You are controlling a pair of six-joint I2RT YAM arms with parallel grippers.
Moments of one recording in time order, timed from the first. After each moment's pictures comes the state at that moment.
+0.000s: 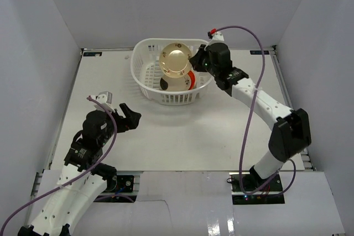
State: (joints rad) left arm -0.38 0.50 0.64 -0.53 -0.04 -0.52; right arm 0.58 1.54 1.34 -0.03 0.06 0.48
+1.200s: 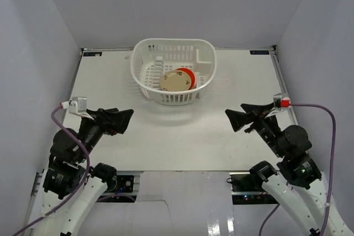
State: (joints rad) left arm -0.38 0.33 0.84 -0.50 0.09 -0.58; right arm 0.56 0.33 0.70 -0.29 -0.04 0.40
